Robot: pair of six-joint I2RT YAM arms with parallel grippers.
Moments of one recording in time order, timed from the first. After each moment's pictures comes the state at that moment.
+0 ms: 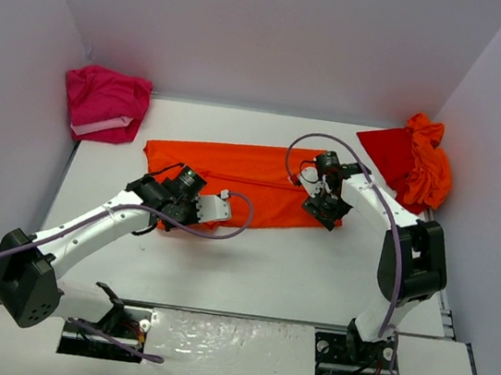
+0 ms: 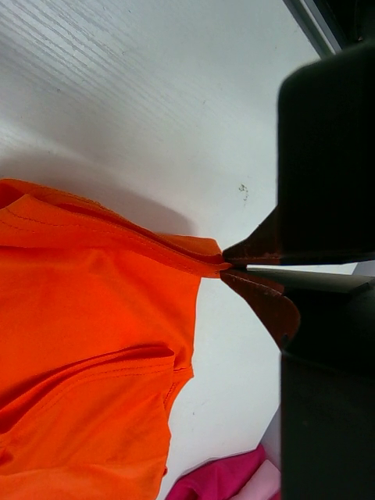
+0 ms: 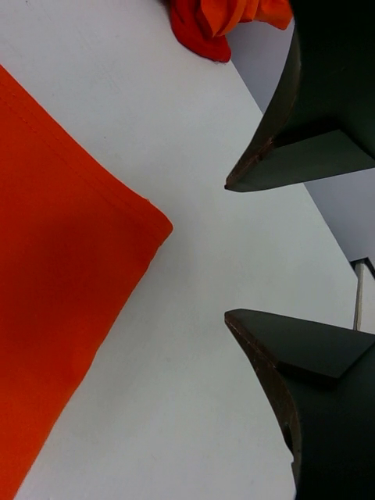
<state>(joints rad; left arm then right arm) -0.63 1.29 1.02 -0.86 -0.11 0.69 0.35 1.70 1.22 -0.87 0.18 -0.59</state>
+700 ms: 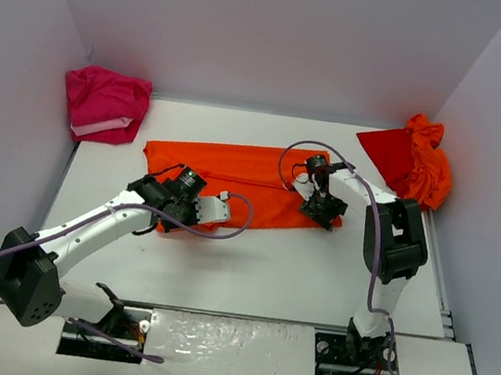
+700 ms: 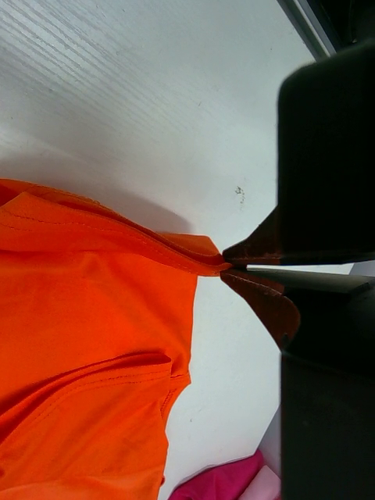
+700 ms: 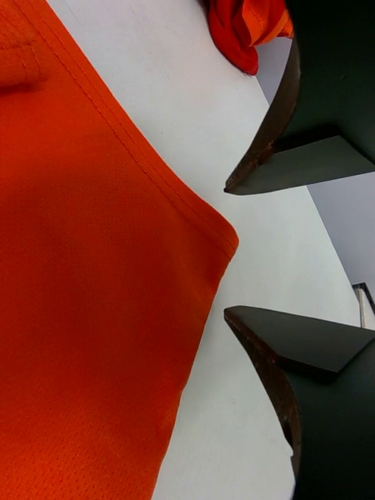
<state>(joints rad) -0.63 1.30 1.02 -0.88 -0.11 0.69 0.35 1.92 1.28 -0.82 0.26 -0.65</state>
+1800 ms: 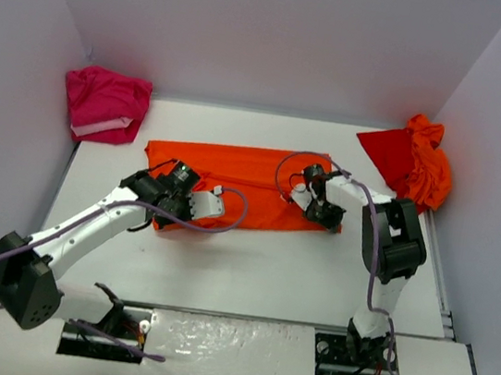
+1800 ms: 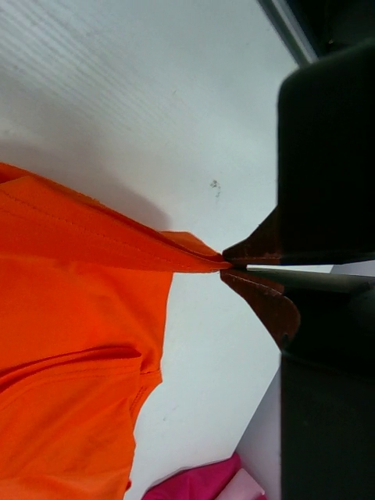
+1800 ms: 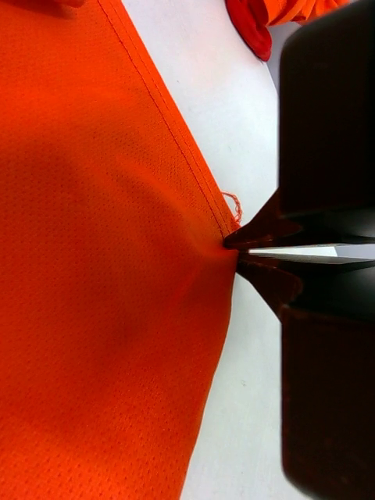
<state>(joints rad) -0.58 1.29 1.05 -0.93 -0.13 0.70 0.36 1.93 1.21 -0.79 0.26 -0.68</state>
